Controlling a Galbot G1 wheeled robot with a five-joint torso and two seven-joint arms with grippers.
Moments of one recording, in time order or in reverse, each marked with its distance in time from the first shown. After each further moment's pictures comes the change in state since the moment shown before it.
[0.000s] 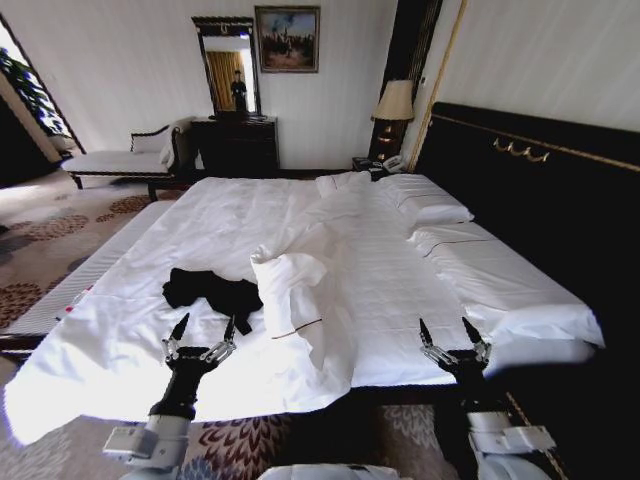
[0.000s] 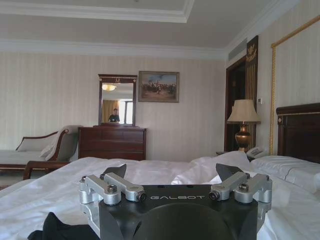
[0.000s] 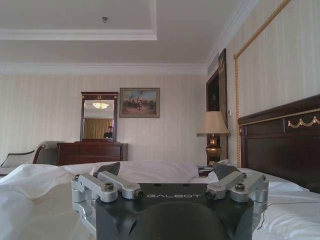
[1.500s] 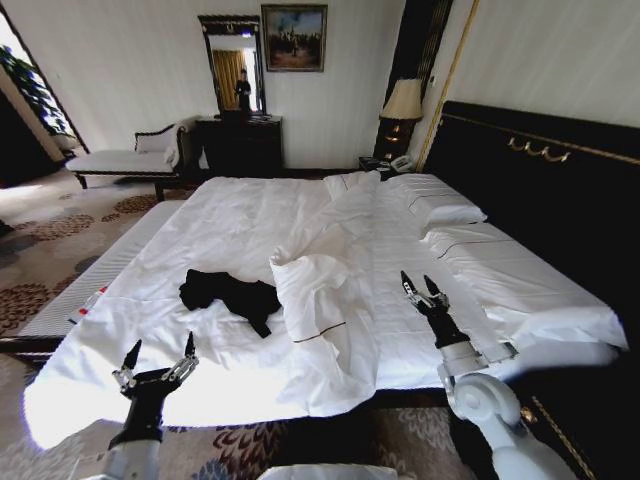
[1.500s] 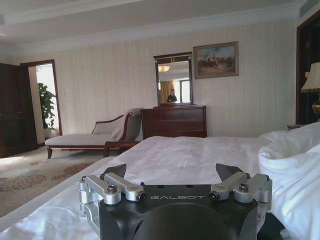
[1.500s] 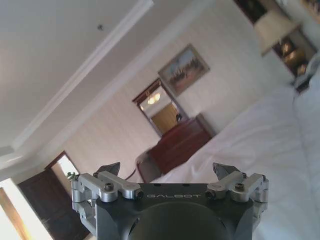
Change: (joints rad) left arm 0.110 -0.166 -0.126 0.000 0.065 -0.003 -0.069; right arm 0.407 -0.518 -0.303 -0.056 0.952 -0.346 0.209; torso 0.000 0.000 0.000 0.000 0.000
